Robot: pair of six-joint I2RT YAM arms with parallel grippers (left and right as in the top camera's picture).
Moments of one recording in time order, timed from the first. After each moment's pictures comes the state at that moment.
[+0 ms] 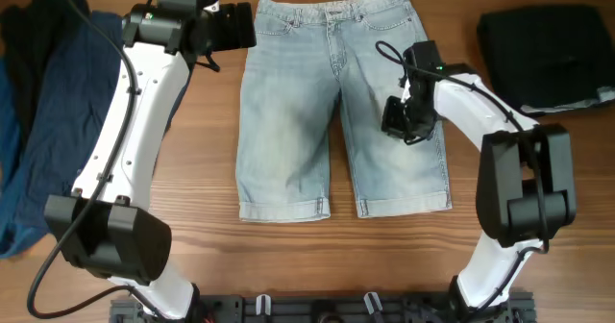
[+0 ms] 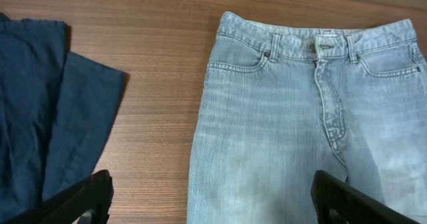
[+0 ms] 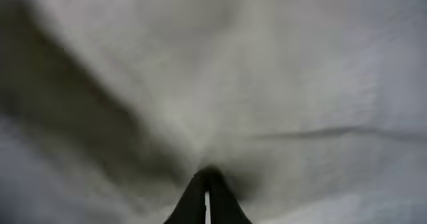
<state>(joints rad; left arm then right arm) -0.19 1.82 1.80 -0.91 -0.03 -0.26 0.17 1.98 1.27 -0.77 -0.15 0.42</state>
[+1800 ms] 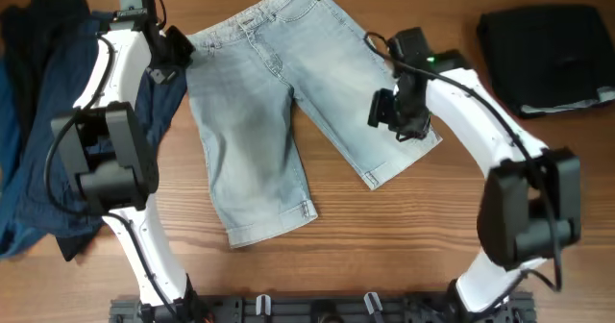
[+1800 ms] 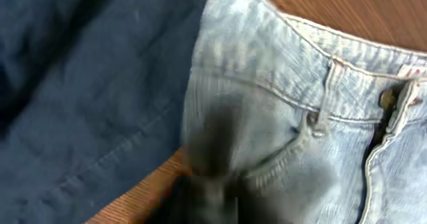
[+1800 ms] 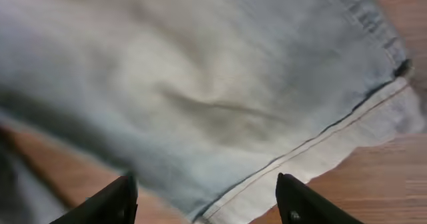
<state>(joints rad) 0.11 2.23 1.81 -0.79 0.17 -0.63 0.26 1.88 1.39 -0.98 -0.07 0.52</state>
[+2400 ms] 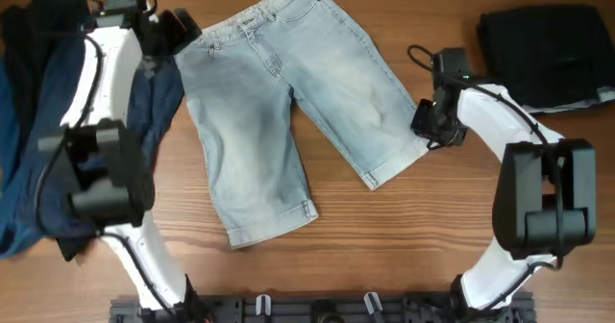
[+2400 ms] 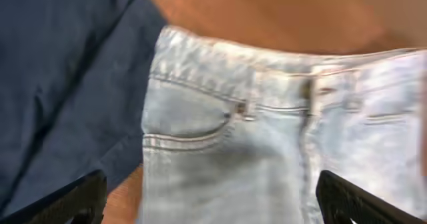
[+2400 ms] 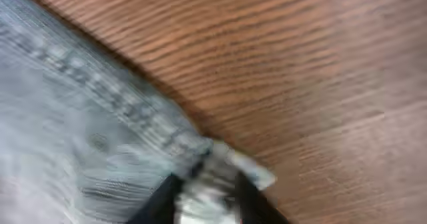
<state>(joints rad) 0.11 2.11 1.81 -0.78 0.18 -0.52 0.07 1.90 1.18 -0.73 0.05 0.45</state>
